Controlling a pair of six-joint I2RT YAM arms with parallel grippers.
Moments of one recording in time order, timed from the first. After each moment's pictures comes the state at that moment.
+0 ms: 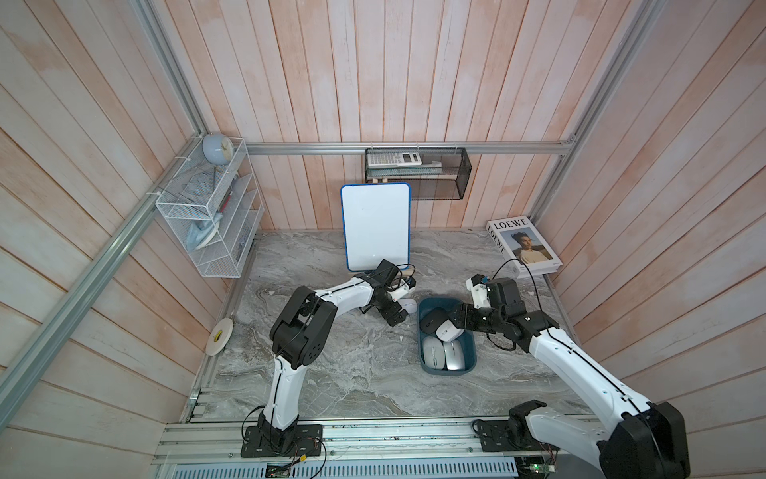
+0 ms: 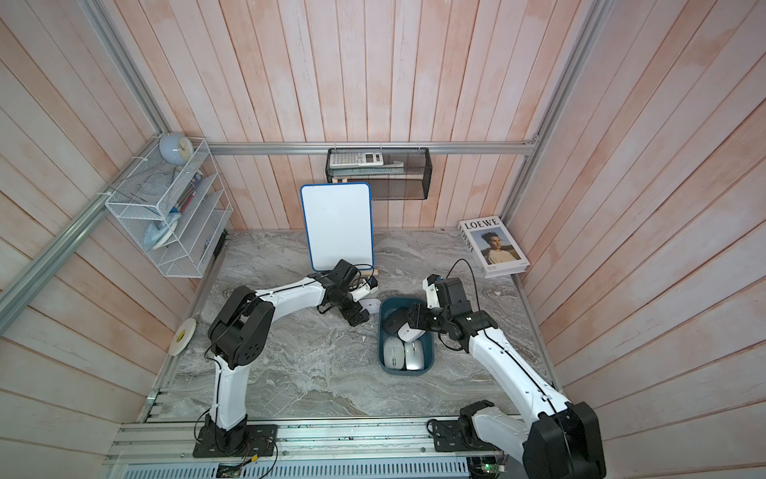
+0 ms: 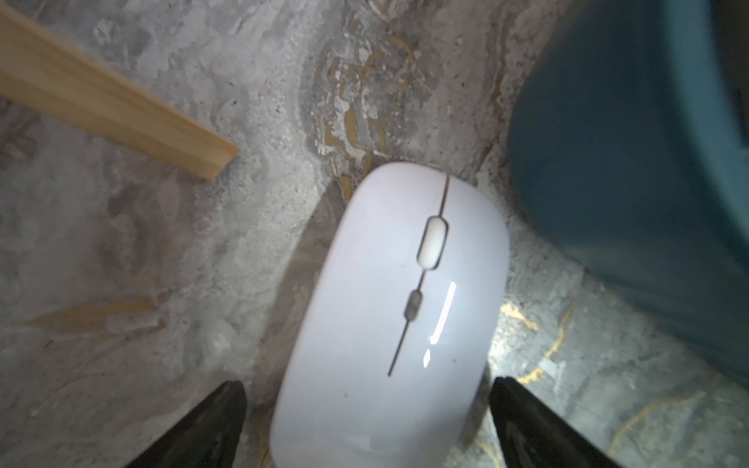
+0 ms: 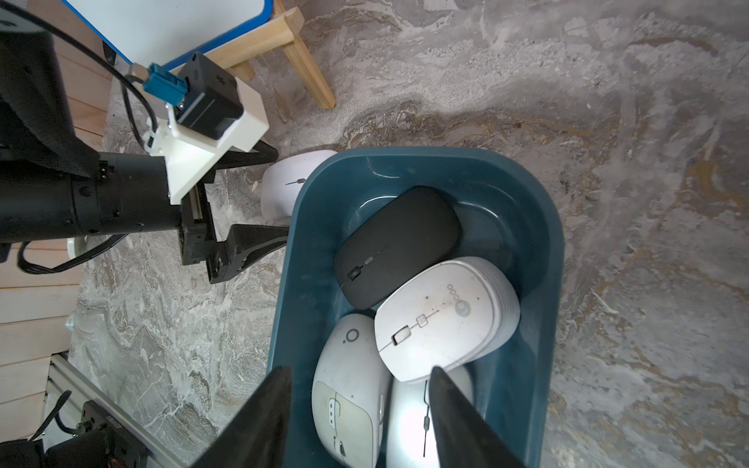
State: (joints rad) left arm -0.62 2.09 1.45 -0.49 0.22 0.40; right arm 0.35 1.11 0.77 -0.53 -0.29 0.44
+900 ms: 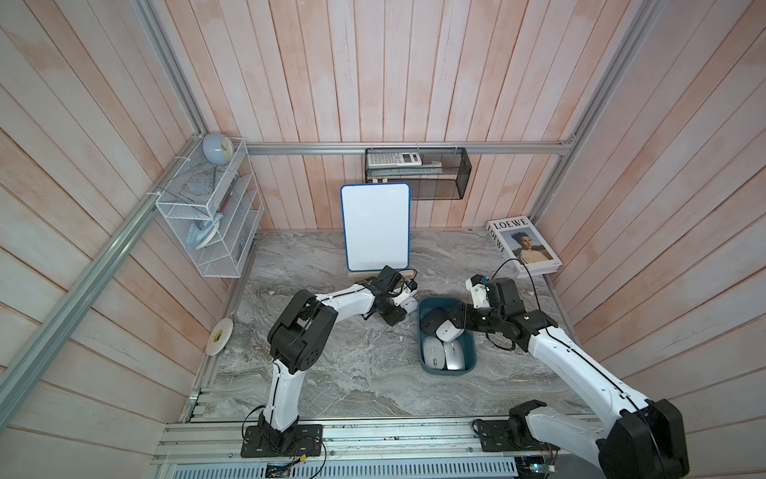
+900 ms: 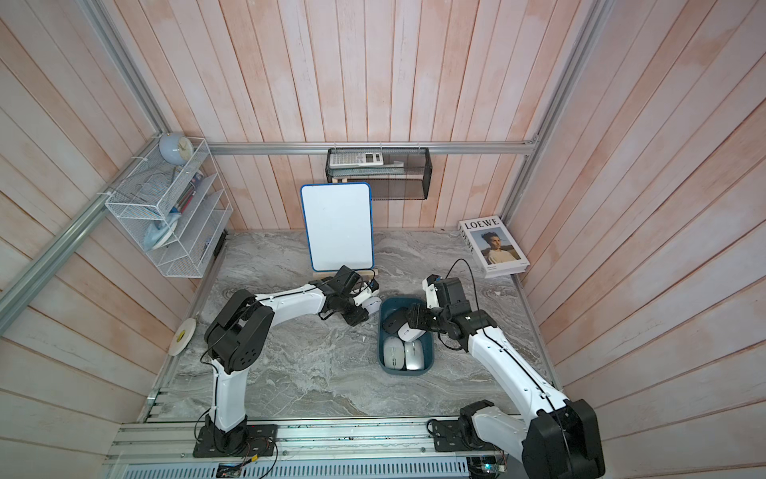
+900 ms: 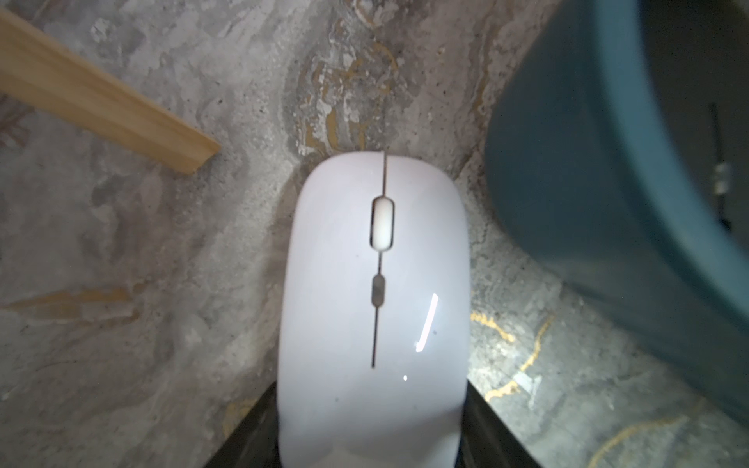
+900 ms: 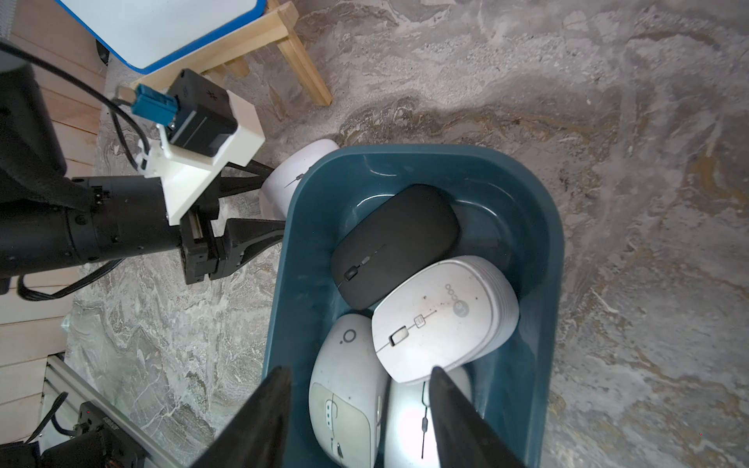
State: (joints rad) left arm -0.66 2.05 1.35 -0.38 0.17 0.30; right arm 0.35 1.12 0.77 -0.52 -0.28 0.44
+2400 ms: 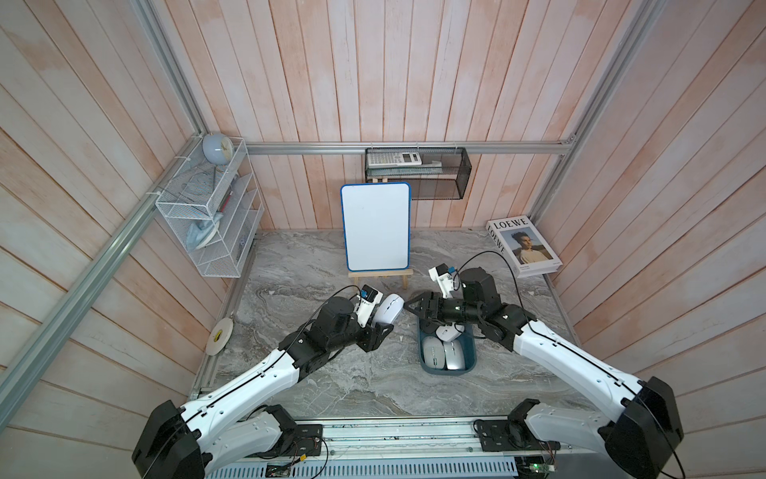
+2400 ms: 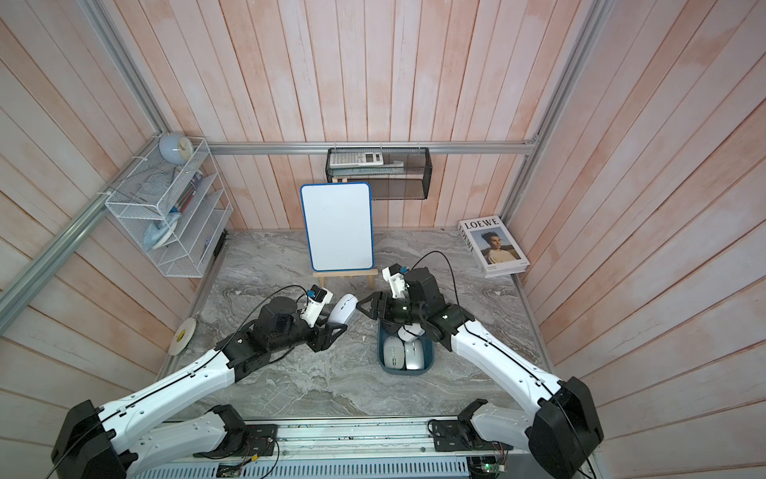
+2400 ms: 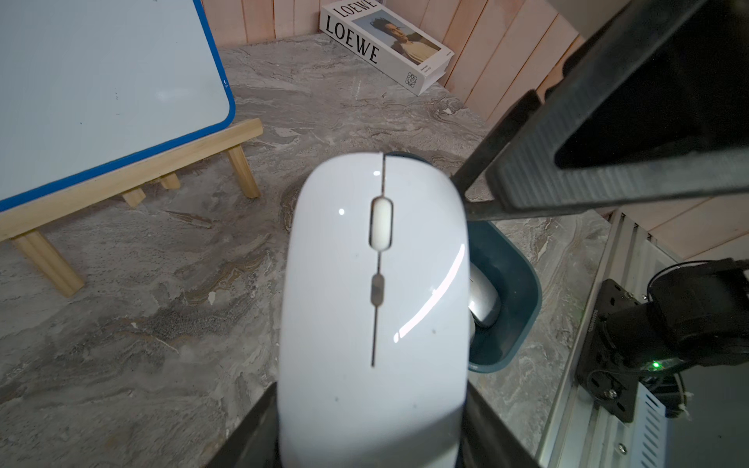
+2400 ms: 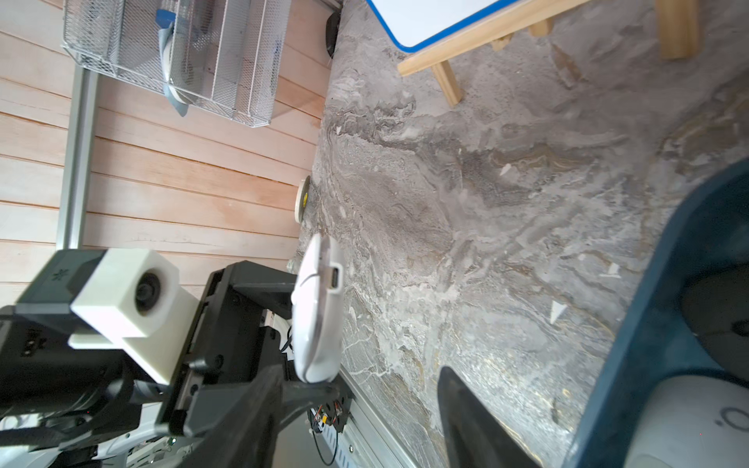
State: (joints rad) left arm -0.73 1.07 0.70 -0.16 0.21 -0.18; right arm 0.64 1.22 0.89 -0.20 -0.53 0.87
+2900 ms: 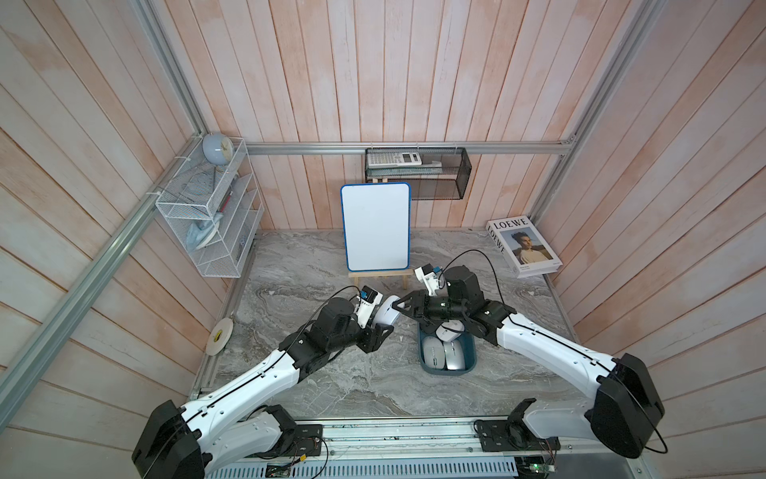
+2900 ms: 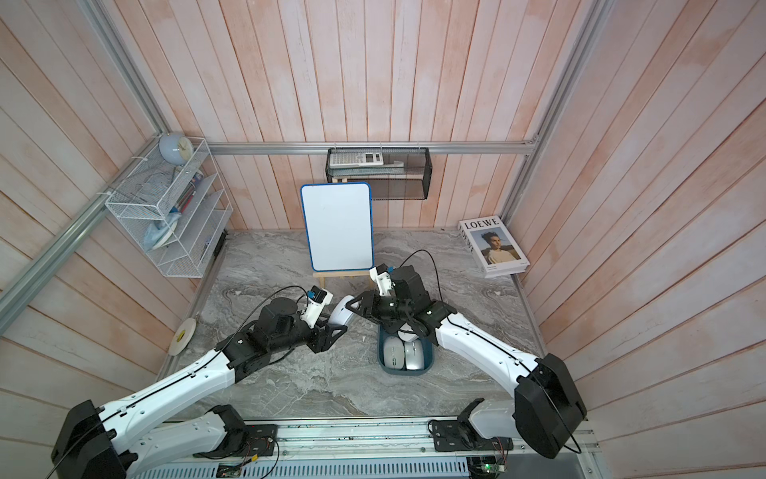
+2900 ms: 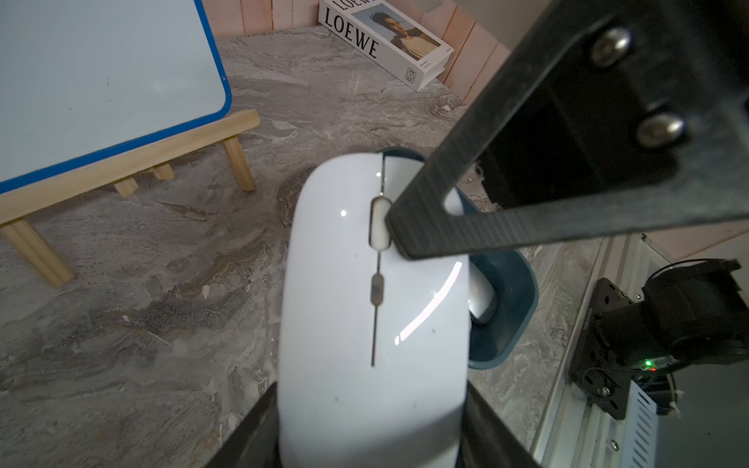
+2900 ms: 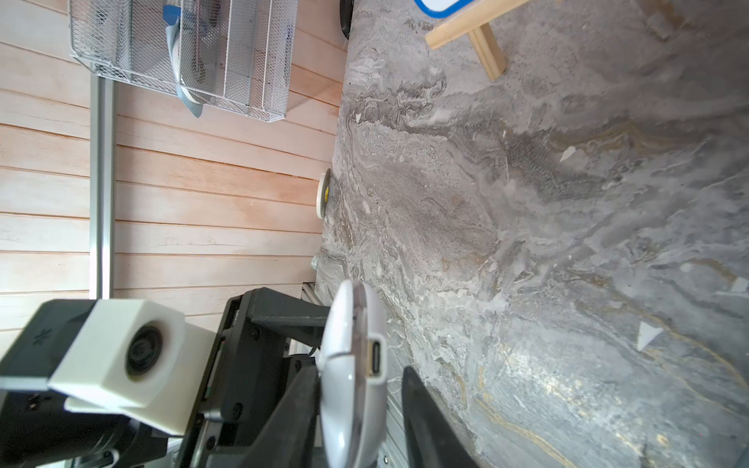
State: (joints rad) left arm -0.73 1.07 0.69 -0.16 0.22 -0.19; right arm 0.69 1.33 0.91 -0.08 -0.57 0.98
